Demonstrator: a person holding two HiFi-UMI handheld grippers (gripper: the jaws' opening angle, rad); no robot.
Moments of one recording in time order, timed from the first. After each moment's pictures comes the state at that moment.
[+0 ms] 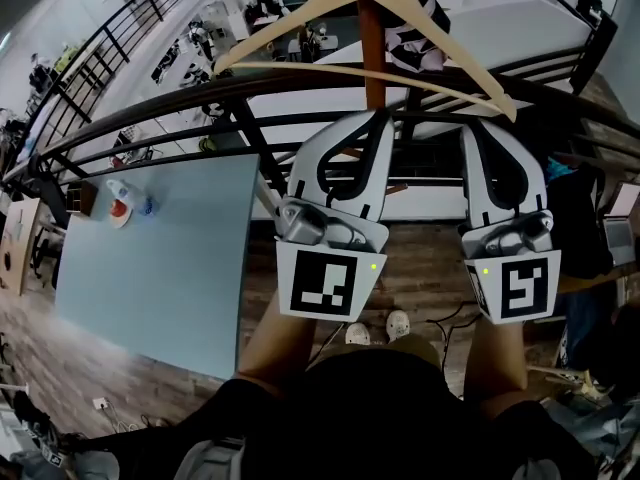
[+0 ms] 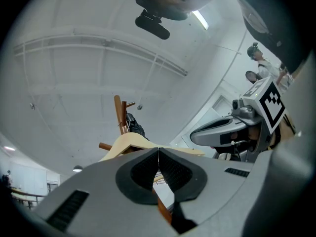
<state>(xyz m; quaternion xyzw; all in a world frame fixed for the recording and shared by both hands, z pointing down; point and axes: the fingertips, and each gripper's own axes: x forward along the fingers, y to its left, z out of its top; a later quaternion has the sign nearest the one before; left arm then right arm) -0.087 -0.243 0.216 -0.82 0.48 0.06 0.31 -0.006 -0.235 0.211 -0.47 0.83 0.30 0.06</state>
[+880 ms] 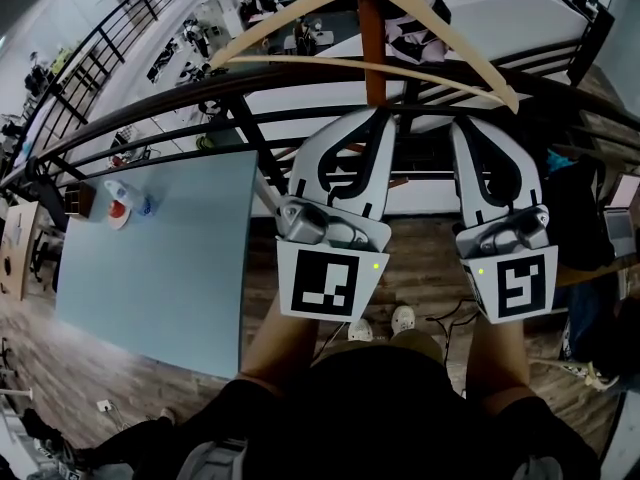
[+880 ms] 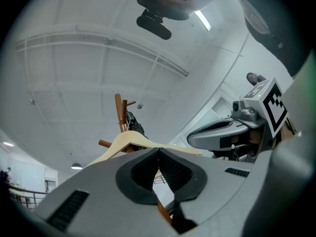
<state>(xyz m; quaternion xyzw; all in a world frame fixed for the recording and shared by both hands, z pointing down) -0.087 -0.243 0.223 -0.82 0.48 0.06 0.30 -0.021 -0.231 0.218 -0.46 0.84 0.30 0.06</state>
